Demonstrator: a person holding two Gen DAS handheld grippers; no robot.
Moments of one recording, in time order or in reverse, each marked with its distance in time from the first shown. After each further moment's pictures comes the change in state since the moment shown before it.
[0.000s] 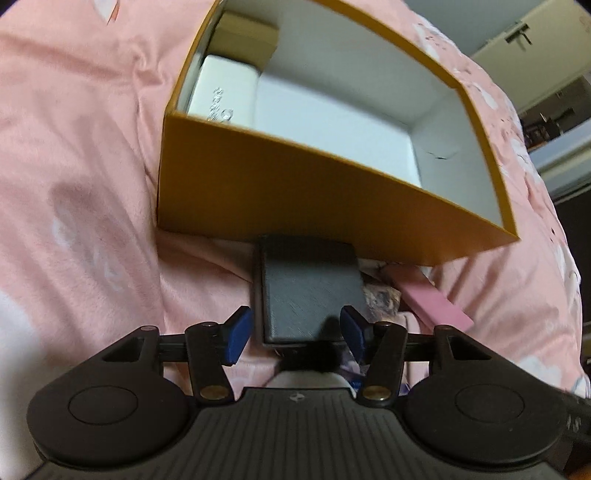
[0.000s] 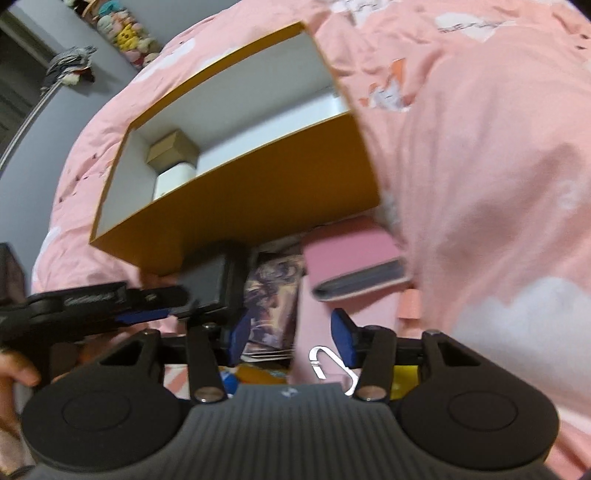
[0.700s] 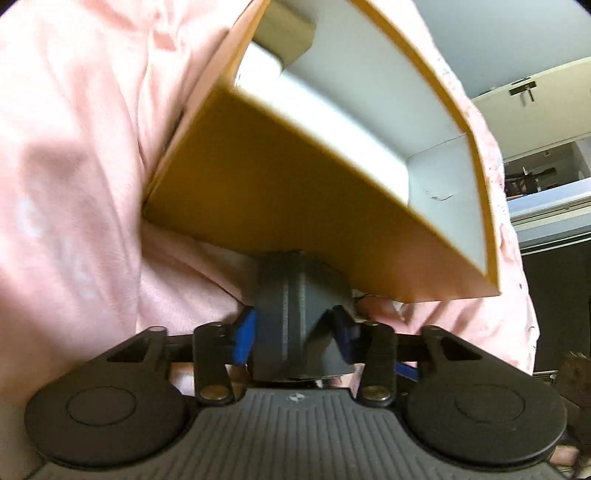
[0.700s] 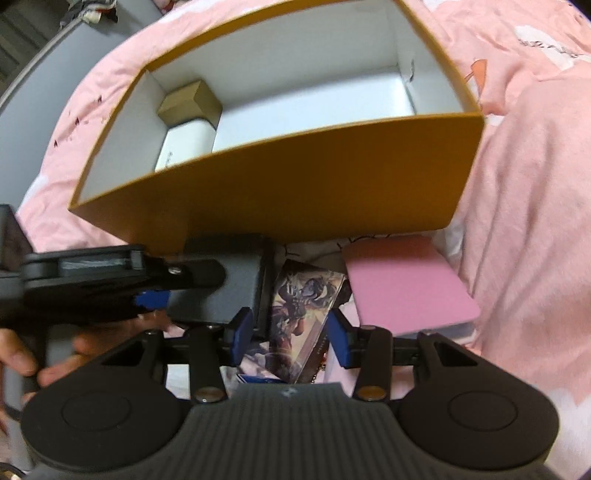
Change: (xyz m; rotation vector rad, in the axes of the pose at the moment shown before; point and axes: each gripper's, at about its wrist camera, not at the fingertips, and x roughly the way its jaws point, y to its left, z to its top) left arm 0.008 0.018 0.003 -0.161 -0.026 -0.156; right arm 0.063 0.029 0.030 -0.169 0.128 -0.058
